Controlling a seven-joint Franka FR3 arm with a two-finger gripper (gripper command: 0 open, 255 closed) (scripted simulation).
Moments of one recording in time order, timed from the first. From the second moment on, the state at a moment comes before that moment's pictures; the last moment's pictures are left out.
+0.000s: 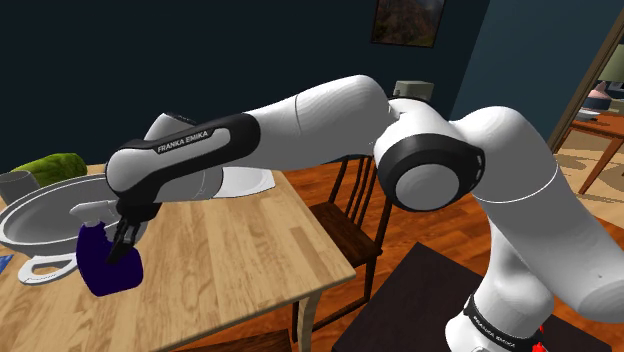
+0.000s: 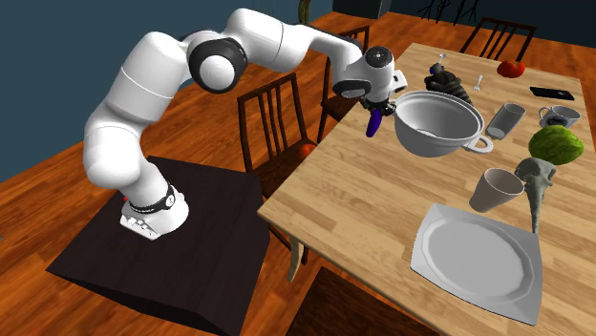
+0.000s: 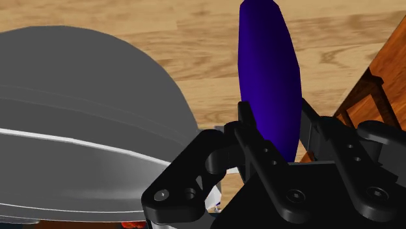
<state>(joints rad) 0.73 0.82 -0.18 -1.27 0.71 2.45 -1.04</state>
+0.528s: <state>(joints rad) 0.73 0.82 -0.18 -1.27 0.72 2.46 -1.04</state>
